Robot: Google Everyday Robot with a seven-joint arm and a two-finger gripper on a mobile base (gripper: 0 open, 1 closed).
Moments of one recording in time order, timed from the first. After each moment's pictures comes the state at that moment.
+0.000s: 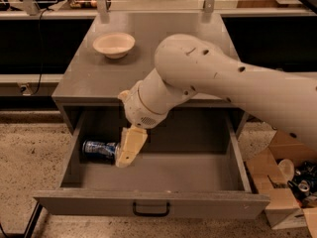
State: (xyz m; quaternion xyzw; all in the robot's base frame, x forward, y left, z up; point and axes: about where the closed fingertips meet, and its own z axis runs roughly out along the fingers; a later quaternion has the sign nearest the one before) arm 0.477 0.093 0.819 -0.71 0.63 0.16 0.28
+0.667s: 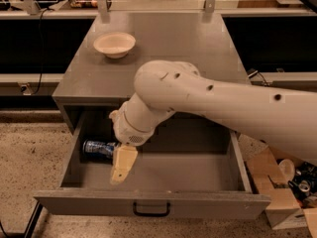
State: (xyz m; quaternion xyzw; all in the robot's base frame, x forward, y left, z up) arm 0.459 0.115 0.768 -0.73 0.62 0.16 0.25
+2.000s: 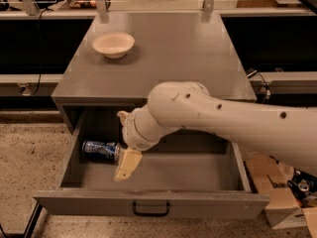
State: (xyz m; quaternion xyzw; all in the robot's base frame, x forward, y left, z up) arm 0.480 0.112 0.739 -0.71 0.62 0.14 0.30
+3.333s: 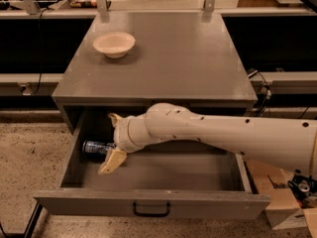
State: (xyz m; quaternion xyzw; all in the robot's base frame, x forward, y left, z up) arm 0.530 0.162 0.692 -0.65 0.61 0.19 0.40
